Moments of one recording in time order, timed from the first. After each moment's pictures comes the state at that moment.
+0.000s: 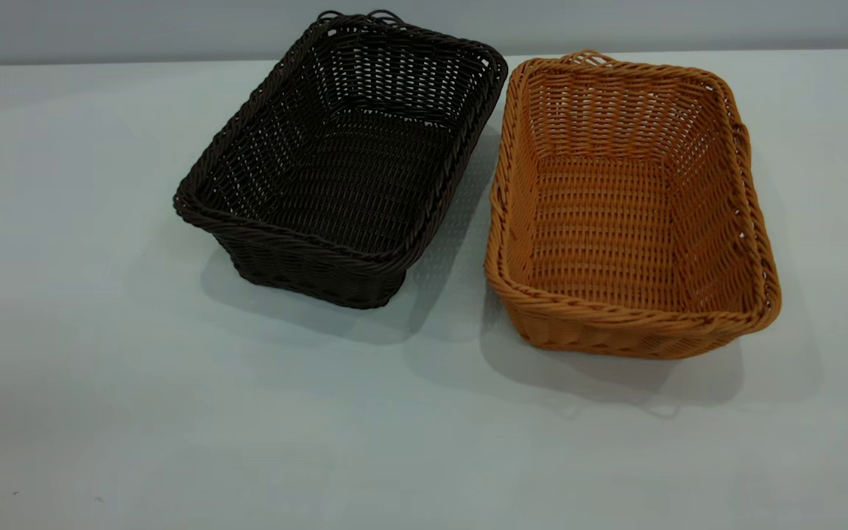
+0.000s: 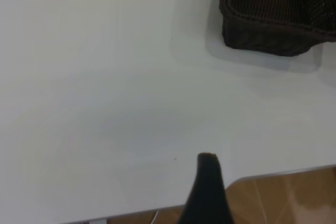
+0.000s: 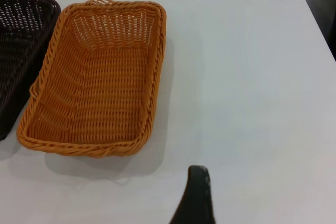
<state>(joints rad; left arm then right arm) -0.02 -0.02 -0.49 -0.13 1.13 0.08 0.00 -0.02 -0.47 0.04 1.14 0.08</state>
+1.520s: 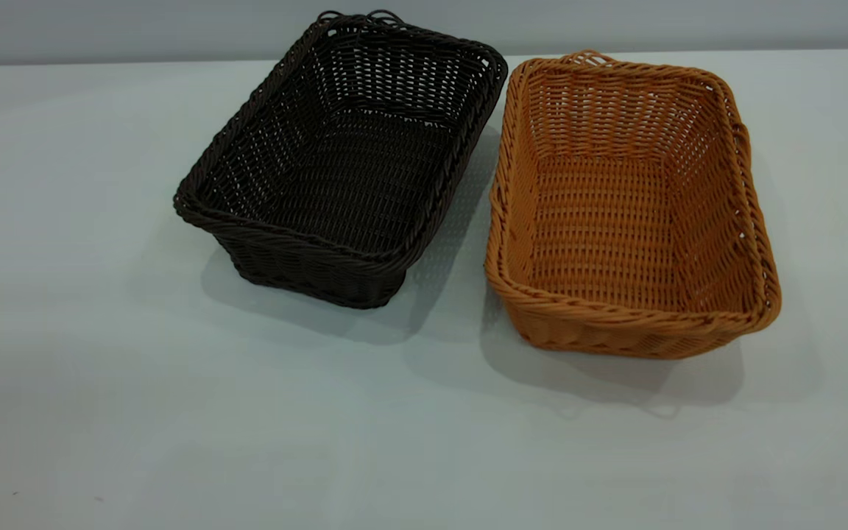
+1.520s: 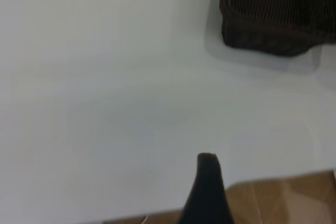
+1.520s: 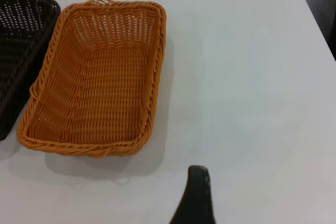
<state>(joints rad) -0.02 0.15 -0.53 -0.14 1.03 0.07 0.00 -0.02 -0.47 0.04 1.14 0.08</state>
